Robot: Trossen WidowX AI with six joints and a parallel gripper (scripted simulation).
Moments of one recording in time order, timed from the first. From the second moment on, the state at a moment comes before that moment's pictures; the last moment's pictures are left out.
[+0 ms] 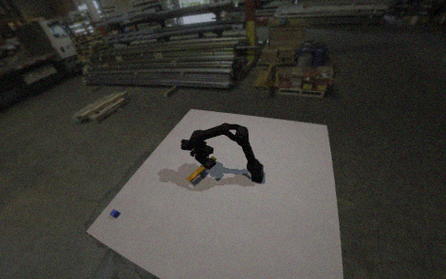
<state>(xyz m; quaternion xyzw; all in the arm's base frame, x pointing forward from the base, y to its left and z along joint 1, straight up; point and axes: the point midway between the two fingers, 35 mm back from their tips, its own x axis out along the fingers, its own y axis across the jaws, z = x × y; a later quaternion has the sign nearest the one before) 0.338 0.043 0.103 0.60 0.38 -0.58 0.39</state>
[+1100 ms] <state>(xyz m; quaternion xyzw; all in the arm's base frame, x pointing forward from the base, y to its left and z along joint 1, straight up) 0.338 0.043 0.100 0.60 0.38 -0.58 0.39</state>
